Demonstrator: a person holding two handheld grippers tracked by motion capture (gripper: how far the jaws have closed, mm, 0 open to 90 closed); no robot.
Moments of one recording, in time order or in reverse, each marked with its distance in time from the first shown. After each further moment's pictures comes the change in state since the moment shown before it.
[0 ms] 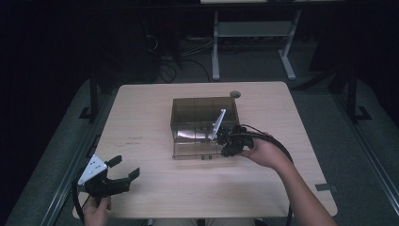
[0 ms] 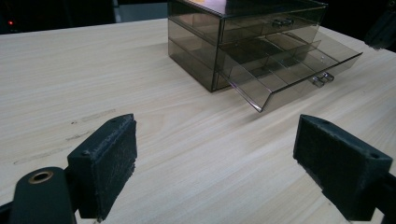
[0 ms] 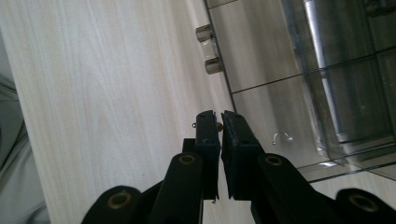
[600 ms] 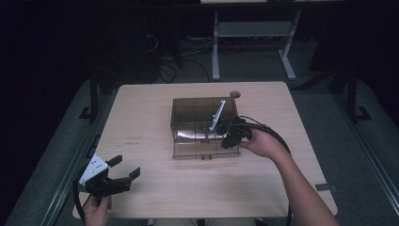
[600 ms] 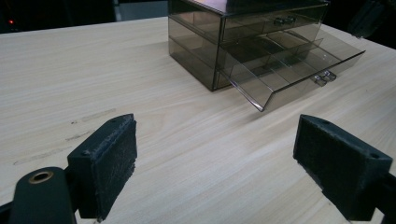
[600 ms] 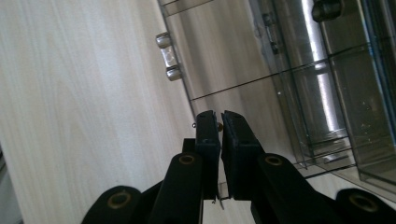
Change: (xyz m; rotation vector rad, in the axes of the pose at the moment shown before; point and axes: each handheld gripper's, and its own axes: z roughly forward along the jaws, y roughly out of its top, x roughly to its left) left arm 0.000 0.001 0.002 0.011 0.005 0.003; right arm -0.027 0.006 0.001 0.011 -0.003 0.033
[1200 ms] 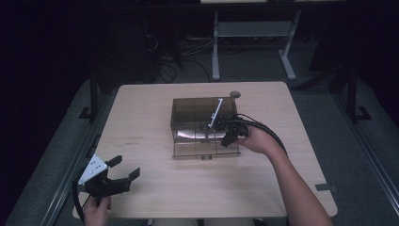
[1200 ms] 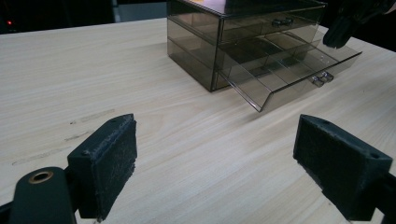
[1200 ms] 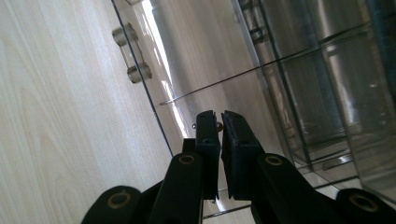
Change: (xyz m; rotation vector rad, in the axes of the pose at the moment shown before) left arm 0.000 0.000 -0.002 -0.002 -0.006 -0.001; right arm -0.022 0.004 0.024 0.053 0.029 0.065
